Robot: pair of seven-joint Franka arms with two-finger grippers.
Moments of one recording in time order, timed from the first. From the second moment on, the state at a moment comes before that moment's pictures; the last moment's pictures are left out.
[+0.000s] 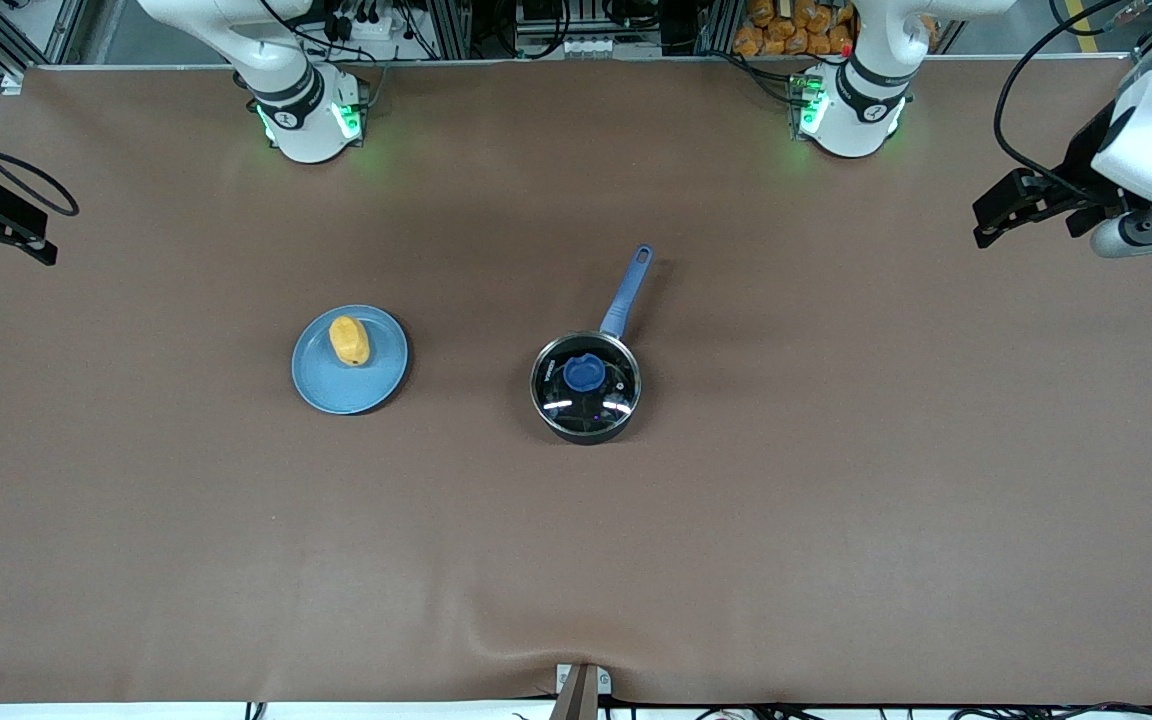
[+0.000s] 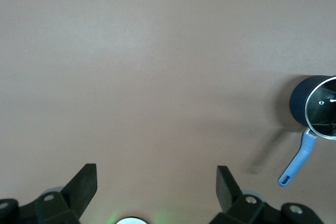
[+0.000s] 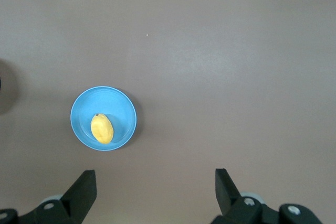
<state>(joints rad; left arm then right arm) -0.20 -0.02 0.03 -1.52 0.02 1.47 -0.28 0.07 -0.01 -0.13 -1.50 -0.02 1.52 -0.18</state>
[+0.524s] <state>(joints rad) -0.18 -0.02 0.03 -1.52 0.02 1.46 -0.26 0.07 -0.01 -0.12 -1.50 -0.02 1.52 -0.18</state>
